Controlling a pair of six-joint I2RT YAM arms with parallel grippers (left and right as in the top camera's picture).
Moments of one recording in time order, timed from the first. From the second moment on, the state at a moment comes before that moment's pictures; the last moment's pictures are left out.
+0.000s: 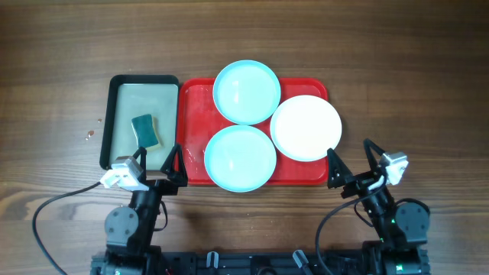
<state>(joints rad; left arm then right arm) -0.13 0.02 0.06 -0.12 0.01 -0.52 0.04 0.03 0.06 -0.06 -0.31 0.29</state>
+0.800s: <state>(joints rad) -0.13 1.24 1.34 -1.17 0.03 -0.39 0.04 1.32 1.33 -1.03 -0.57 0.31</state>
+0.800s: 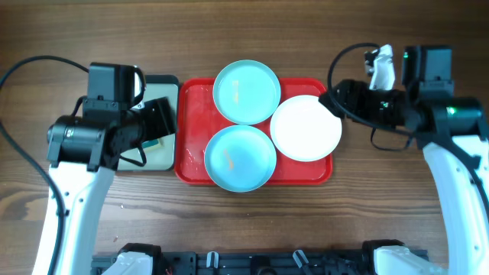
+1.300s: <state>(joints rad) -0.10 1.50 1.34 -1.20 -0.21 -0.53 0.55 1.73 1.33 -1.11 -0.23 0.44</state>
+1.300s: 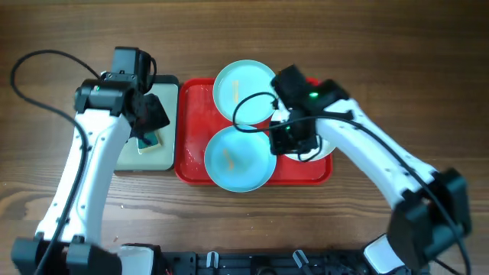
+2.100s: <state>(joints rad) -0.10 1.56 1.34 -1.14 -0.17 -0.51 0.55 1.85 1.15 -0.79 -0.20 0.57</state>
